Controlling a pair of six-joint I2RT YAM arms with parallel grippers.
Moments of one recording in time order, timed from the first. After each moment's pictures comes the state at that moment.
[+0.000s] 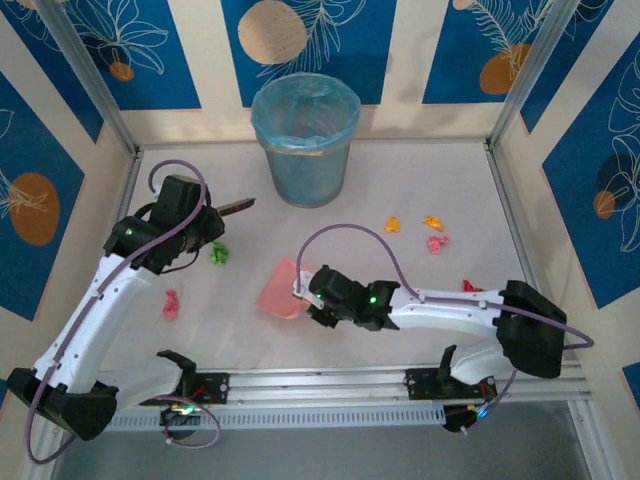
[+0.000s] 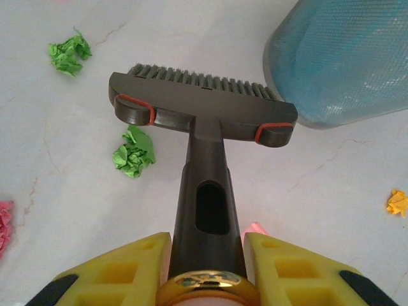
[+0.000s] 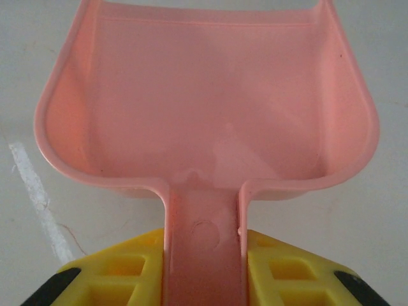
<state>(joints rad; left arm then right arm) -0.42 1.11 1.32 -1.08 -0.23 -0.79 1.14 1.39 0.78 -0.31 0.18 -0.06</state>
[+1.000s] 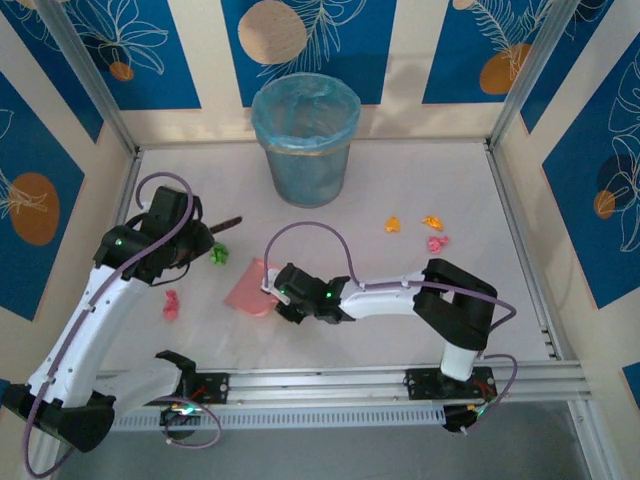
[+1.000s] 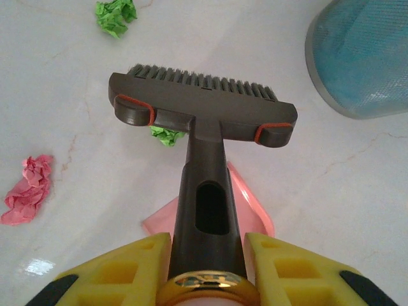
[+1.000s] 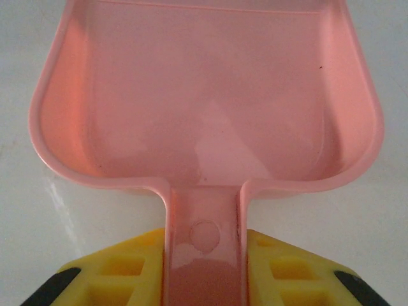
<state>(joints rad) -0.39 1.05 1.29 -1.20 -0.22 -0.87 1.14 1.77 0.97 -0.10 0.12 0.02</state>
